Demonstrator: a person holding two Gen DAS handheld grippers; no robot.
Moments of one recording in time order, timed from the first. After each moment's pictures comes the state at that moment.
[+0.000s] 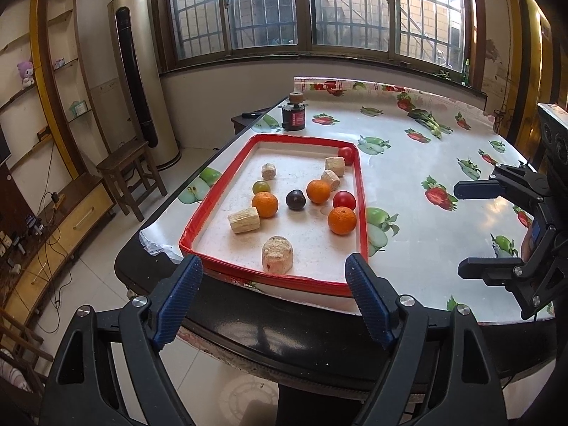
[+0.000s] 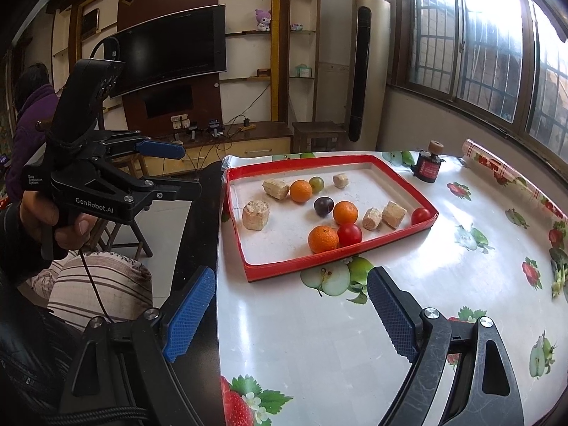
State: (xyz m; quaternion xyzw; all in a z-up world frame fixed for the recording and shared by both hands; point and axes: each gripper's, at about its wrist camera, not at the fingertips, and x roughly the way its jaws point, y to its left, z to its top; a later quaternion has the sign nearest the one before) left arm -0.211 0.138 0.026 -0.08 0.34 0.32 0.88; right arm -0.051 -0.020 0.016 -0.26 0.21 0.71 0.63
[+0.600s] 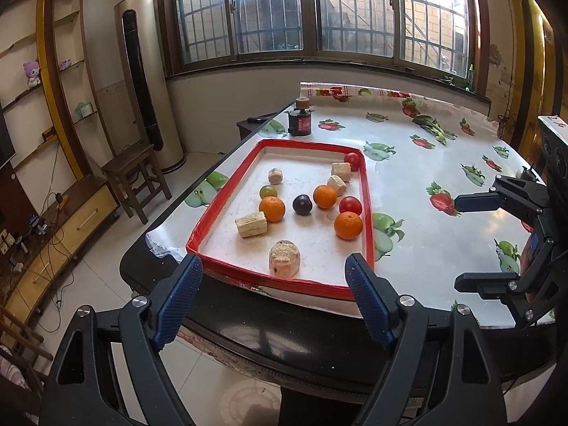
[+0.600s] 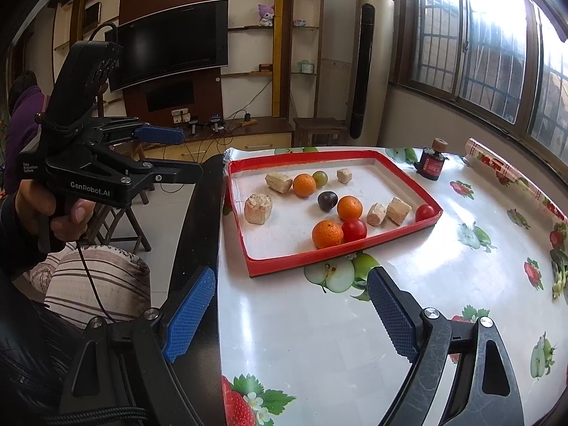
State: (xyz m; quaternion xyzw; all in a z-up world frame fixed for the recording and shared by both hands) left arm -0.215 0.140 0.026 -0.09 0.33 0.33 0.88; right arm -0.056 -0.016 0.008 -0.27 0.21 0.70 0.63
